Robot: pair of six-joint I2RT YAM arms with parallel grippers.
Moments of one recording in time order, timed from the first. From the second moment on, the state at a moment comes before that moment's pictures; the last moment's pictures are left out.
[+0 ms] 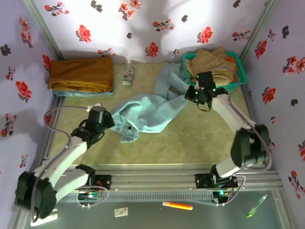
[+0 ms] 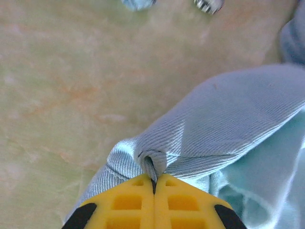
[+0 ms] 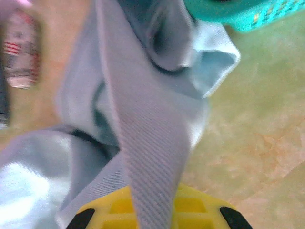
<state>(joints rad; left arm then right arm) -0.42 0.95 0.64 -0.39 -0.20 -0.70 0.26 1.46 1.21 -0.57 -0.17 0.57</state>
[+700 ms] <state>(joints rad) -0.41 0.65 1.08 -1.04 -0.17 -0.66 0.39 0.94 1.35 -0.86 -0.02 0.65</state>
